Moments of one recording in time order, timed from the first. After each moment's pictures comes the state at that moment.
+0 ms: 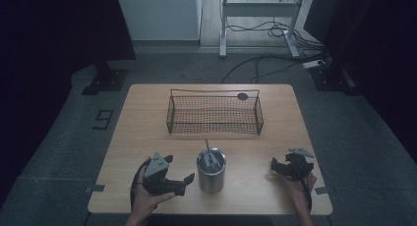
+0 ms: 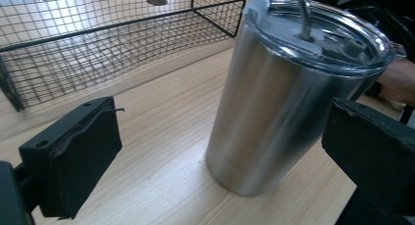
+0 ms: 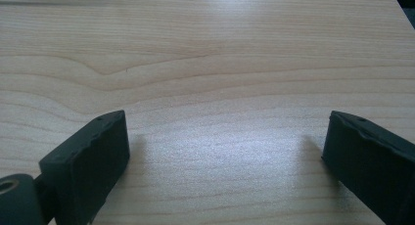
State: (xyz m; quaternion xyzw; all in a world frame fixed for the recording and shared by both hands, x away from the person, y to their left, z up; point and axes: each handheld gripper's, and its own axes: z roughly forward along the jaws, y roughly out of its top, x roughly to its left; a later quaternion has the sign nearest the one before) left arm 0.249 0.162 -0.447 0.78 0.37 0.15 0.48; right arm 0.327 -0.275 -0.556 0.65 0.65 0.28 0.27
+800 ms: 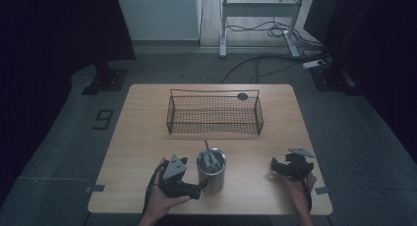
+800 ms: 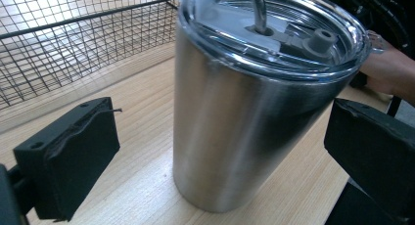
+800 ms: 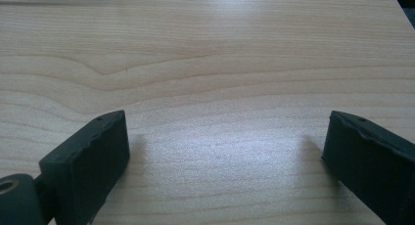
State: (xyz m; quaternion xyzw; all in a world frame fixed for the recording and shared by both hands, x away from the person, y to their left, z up) left arm 0.249 0.123 -0.456 0.80 0.35 0.14 0.47; right arm 0.327 -0.275 -0.556 0.65 0.65 0.28 0.27
